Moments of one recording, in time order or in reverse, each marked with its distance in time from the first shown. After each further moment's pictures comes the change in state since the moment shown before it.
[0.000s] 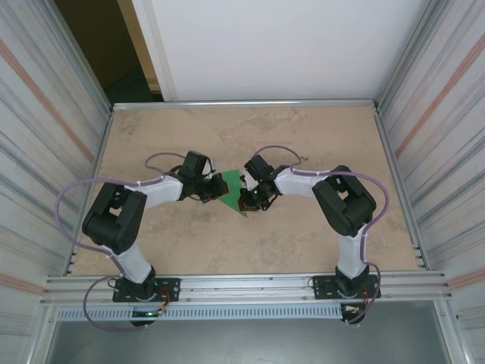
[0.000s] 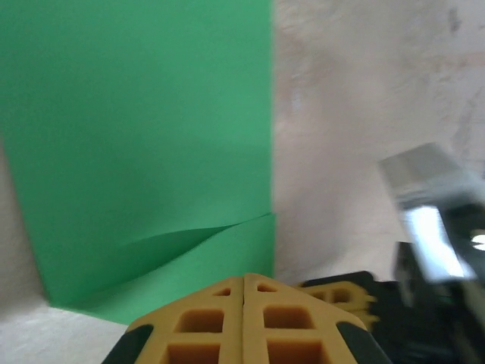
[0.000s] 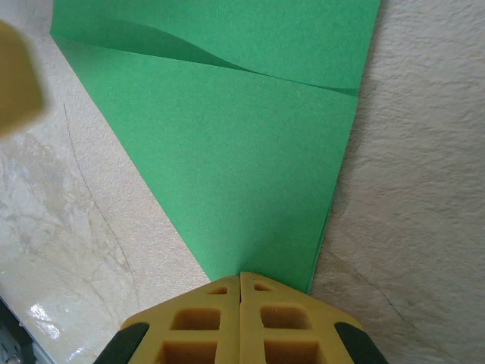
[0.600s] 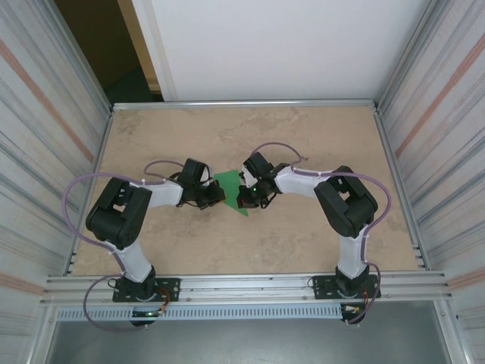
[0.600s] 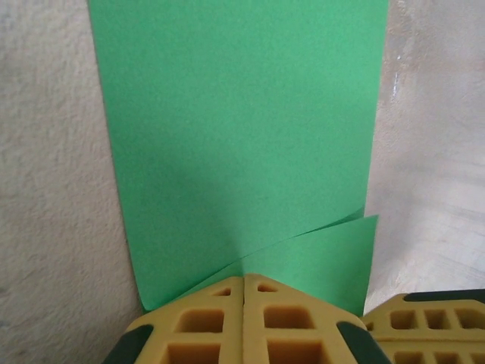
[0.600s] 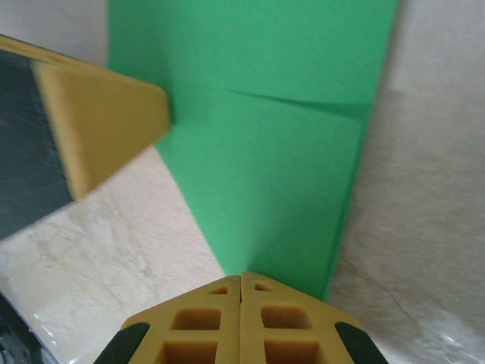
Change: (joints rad) left arm 0.011 0.038 -0.073 0.075 -0.027 -0.001; right arm 0.006 -0.018 0.037 -0.004 0.011 0.008
